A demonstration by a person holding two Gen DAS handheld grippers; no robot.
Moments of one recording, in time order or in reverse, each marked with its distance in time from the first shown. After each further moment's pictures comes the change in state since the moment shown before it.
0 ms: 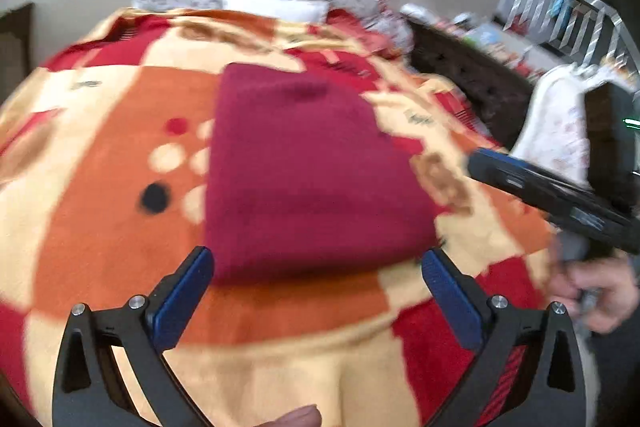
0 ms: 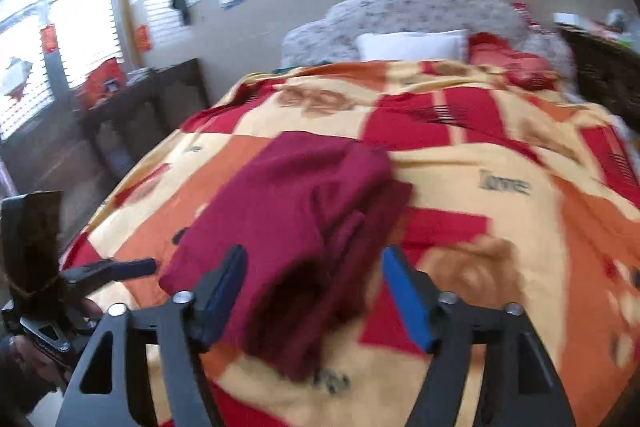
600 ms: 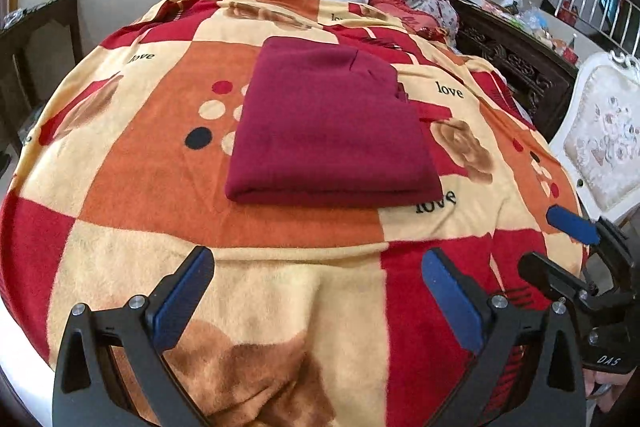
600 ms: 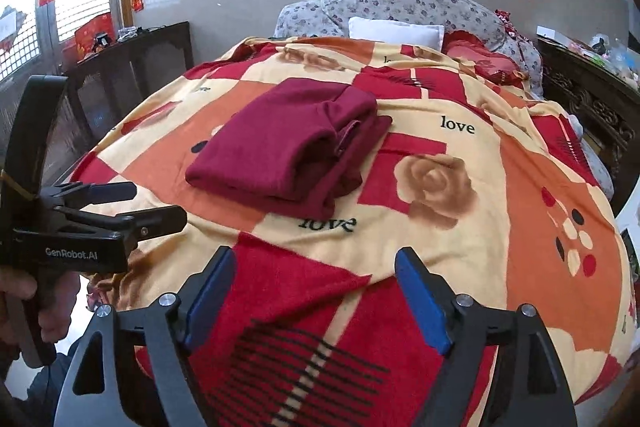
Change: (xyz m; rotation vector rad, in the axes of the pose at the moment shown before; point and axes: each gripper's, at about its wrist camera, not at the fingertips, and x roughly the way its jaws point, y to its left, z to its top) left arm -0.029 -0.028 -0.024 -0.068 0.061 0.161; right arm -0.079 0.050 -0.077 -0.088 0.080 -0.127
